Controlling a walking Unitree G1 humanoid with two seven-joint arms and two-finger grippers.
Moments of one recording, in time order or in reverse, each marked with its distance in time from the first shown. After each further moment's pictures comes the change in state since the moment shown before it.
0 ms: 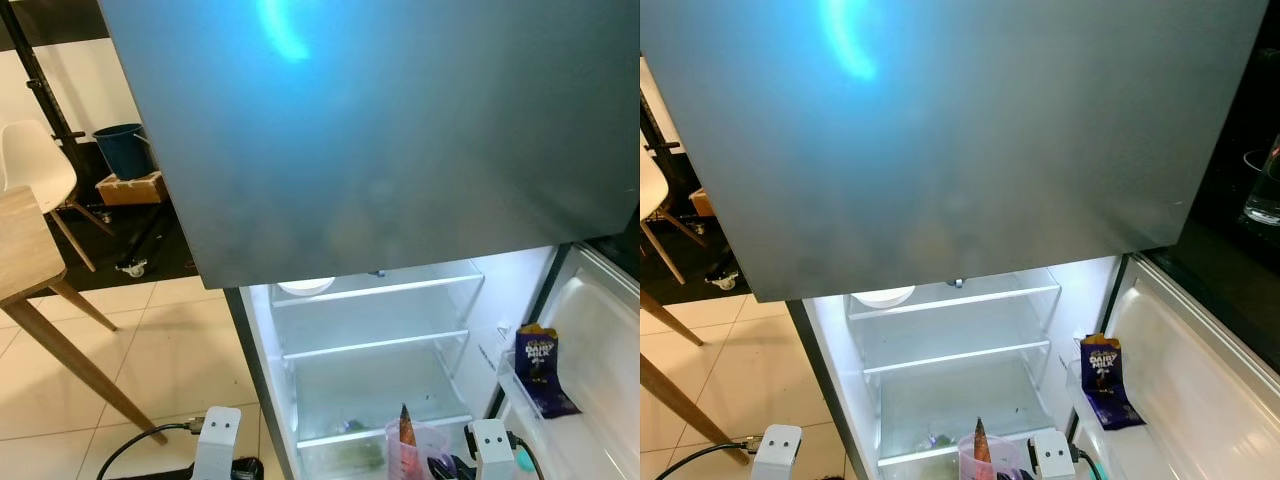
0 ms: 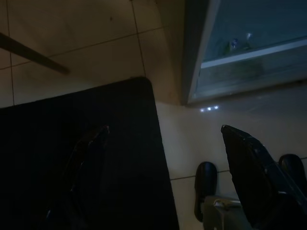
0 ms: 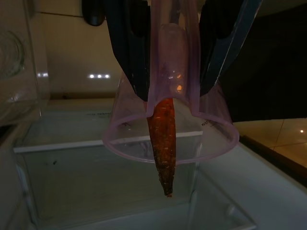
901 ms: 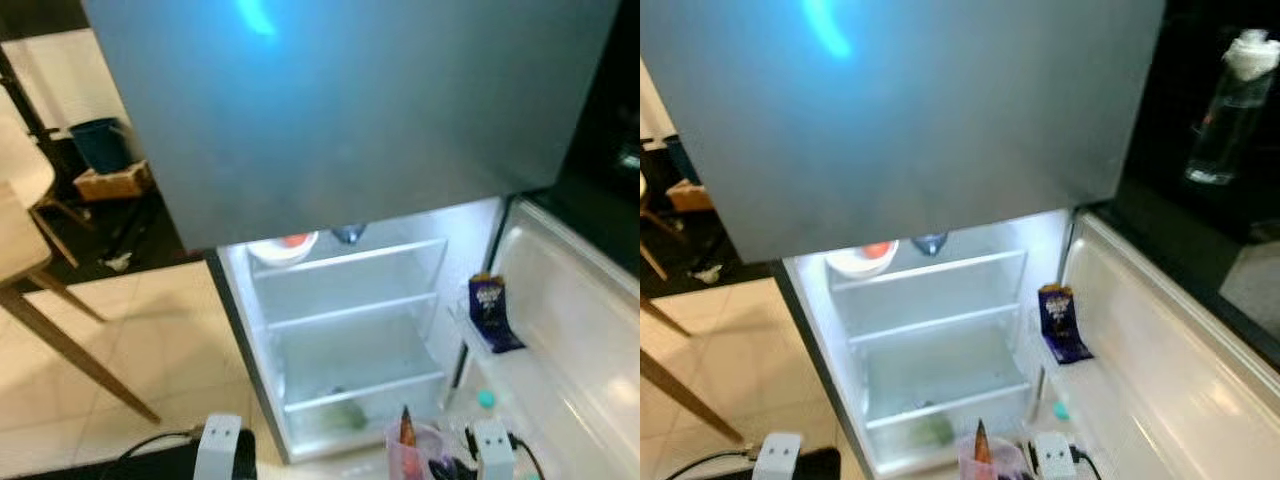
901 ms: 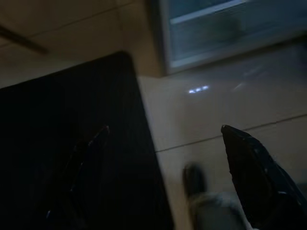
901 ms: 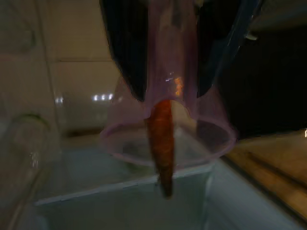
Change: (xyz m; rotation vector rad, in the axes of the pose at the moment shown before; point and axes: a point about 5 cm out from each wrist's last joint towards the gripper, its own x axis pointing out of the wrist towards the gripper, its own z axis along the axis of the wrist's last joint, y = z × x) left arm 0.000 -0.005 0.002 -0.004 -0.011 -0.015; right arm -0.002 -0.004 0.000 -0.010 0.012 -0.001
